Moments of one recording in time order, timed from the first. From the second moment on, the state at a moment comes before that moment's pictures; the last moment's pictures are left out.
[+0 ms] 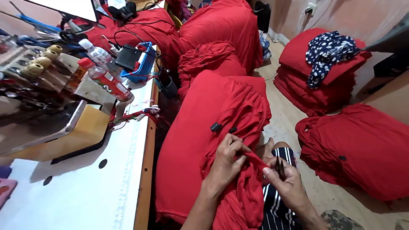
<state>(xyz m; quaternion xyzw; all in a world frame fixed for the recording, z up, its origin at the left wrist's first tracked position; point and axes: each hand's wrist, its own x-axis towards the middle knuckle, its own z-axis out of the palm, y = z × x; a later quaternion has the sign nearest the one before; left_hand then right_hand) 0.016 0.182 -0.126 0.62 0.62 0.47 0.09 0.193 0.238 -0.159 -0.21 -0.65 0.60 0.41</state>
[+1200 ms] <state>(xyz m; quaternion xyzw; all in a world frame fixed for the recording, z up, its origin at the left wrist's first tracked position) 0.010 0.172 -0.102 0.42 0.54 0.57 0.45 0.186 0.208 -0.164 -0.17 -0.86 0.23 0.42</state>
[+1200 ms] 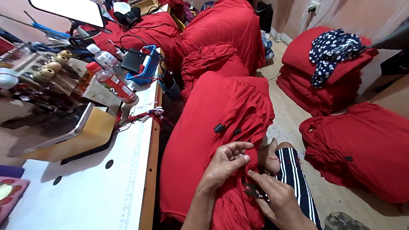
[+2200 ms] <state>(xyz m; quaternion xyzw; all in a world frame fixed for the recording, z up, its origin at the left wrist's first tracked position) 0.007 0.168 -0.104 0.48 0.52 0.53 0.46 0.192 0.222 -0.160 -0.25 -0.78 0.37 0.44</state>
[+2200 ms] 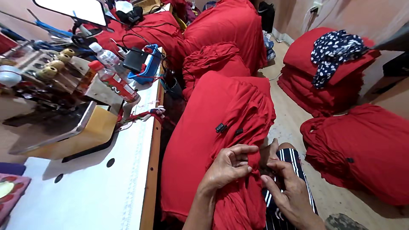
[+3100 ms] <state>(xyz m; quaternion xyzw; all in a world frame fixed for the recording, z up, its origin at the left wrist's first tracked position) 0.009 0.169 -0.105 0.51 0.54 0.50 0.44 0.181 0.227 -0.160 -0.27 -0.82 0.17 0.48</state>
